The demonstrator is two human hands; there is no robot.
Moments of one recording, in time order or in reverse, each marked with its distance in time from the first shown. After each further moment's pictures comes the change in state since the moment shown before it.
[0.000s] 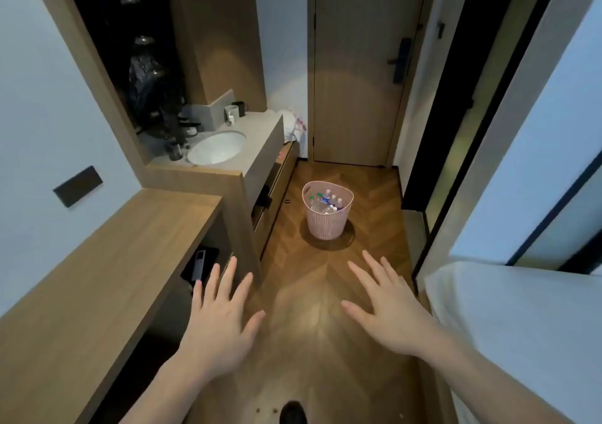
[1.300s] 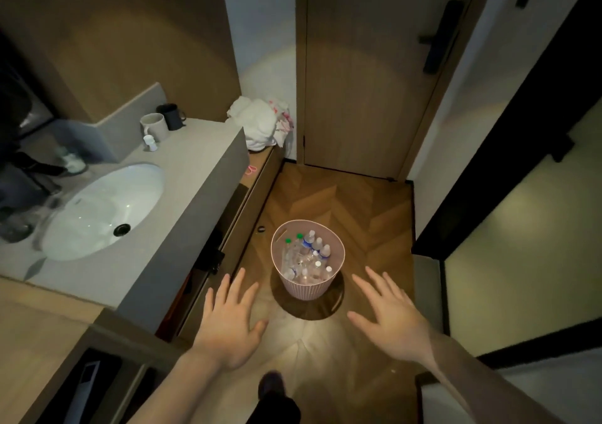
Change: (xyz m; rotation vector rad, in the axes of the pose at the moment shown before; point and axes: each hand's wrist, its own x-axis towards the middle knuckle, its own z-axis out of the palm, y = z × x) left_hand 0.755 0.148 0.009 -0.124 -0.260 -0.066; right_hand 0.691 0.325 -0.164 0.062 -0.219 0.068
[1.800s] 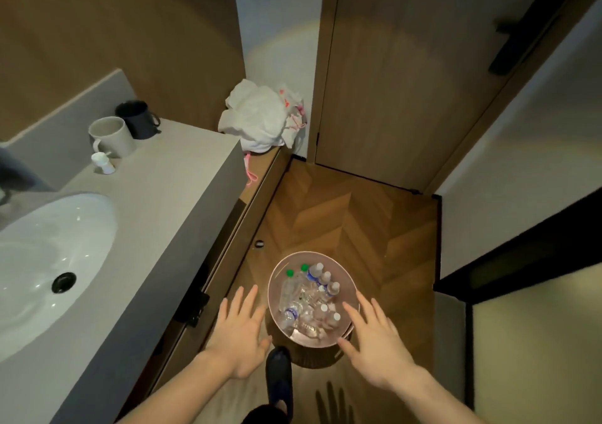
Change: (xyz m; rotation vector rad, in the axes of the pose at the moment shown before) left_hand 0.342 -0.036 -0.019 0.097 -0.222 0.054; right_hand 0.346 0.013 -0.024 -0.083 -0.185 0.056
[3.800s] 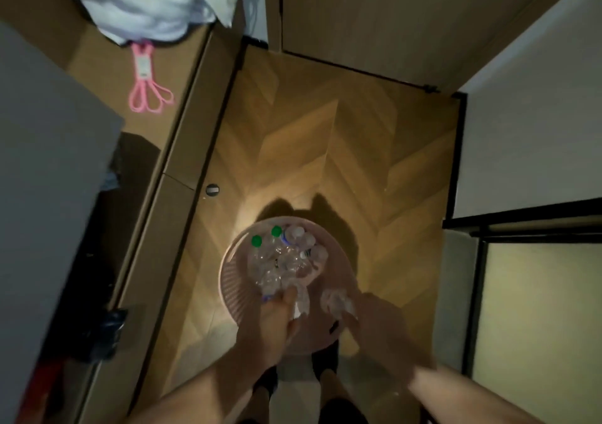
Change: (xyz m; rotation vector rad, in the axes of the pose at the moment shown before) left_hand 0.334 0.083 0.117 -0.262 -0.088 0.170; right_hand 0.297 0.131 0.062 0.065 -0.203 0.259
